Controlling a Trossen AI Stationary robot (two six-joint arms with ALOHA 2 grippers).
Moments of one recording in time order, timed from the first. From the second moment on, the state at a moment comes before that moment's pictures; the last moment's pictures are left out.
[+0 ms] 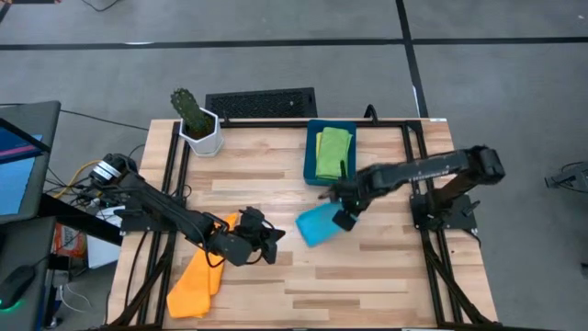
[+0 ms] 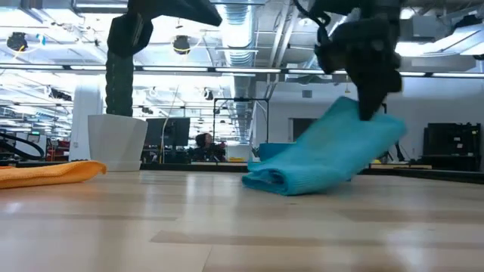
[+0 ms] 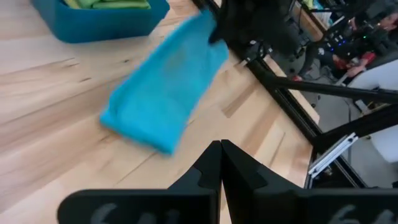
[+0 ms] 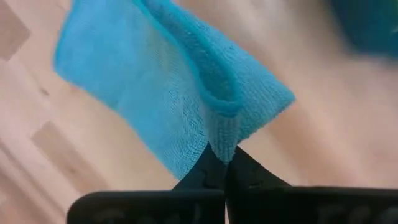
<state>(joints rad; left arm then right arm) -0.52 1.51 0.99 -0.09 -0.69 -1.17 0.06 1.53 1.13 -1.01 -0.02 0.62</state>
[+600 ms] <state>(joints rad) -0.52 1.51 0.99 -0.20 -0.69 -1.23 -0.31 1.73 1.60 -1.37 0.25 -0.21</state>
